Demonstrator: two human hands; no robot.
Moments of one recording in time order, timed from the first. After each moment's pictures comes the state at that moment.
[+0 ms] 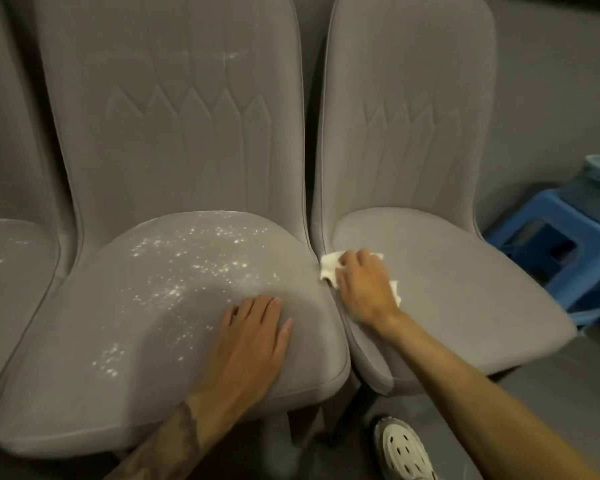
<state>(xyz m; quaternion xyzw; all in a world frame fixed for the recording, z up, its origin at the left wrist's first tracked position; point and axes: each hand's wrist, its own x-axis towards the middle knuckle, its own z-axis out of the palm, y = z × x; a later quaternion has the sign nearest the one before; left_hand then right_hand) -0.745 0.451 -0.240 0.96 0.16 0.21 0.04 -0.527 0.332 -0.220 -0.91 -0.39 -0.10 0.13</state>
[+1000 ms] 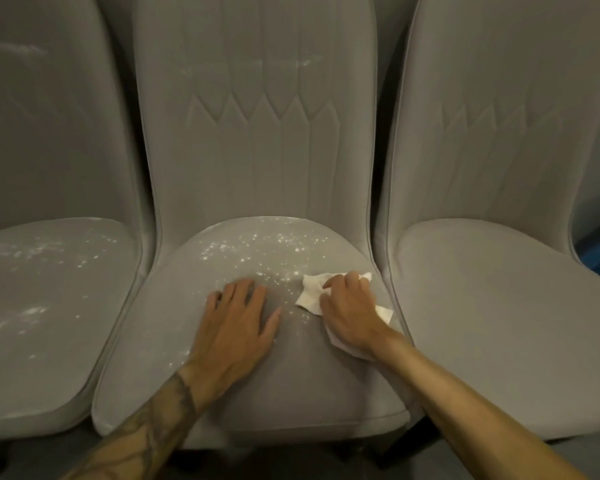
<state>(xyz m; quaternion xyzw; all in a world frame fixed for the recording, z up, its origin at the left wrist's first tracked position) -0.783 0.550 -0.221 0.95 0.29 0.09 0.06 -0.588 0.428 -0.237 -0.85 -0.52 -0.04 0.08</state>
